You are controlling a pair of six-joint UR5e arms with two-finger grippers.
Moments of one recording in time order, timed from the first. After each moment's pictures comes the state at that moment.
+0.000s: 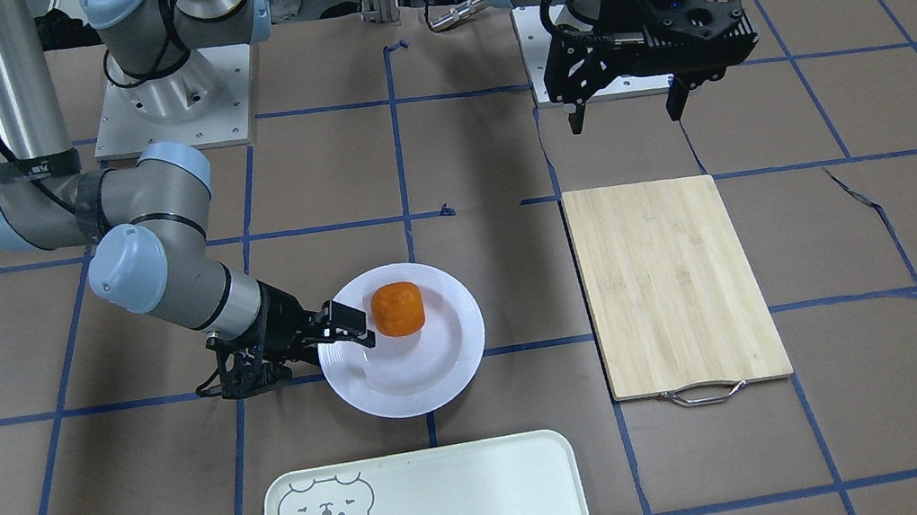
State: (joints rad) left arm -1.64 -1.55 -1.53 -1.58 1.61 -0.07; right arm 1.56 -1.15 2.03 -2.49 -0.99 0.08
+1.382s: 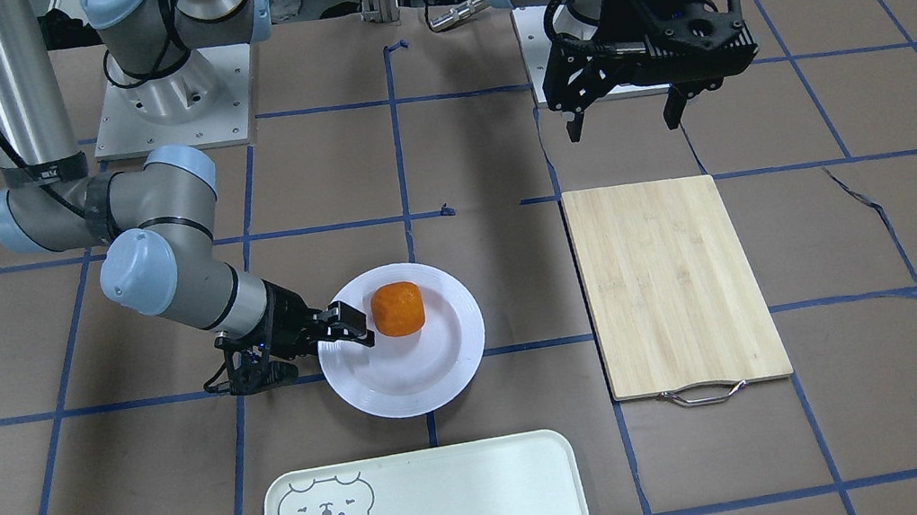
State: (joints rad) left arm -1.64 -1.56 -1.53 -1.56 1.59 -0.07; right arm 1.56 -1.13 2.05 -2.49 -1.00 0.08
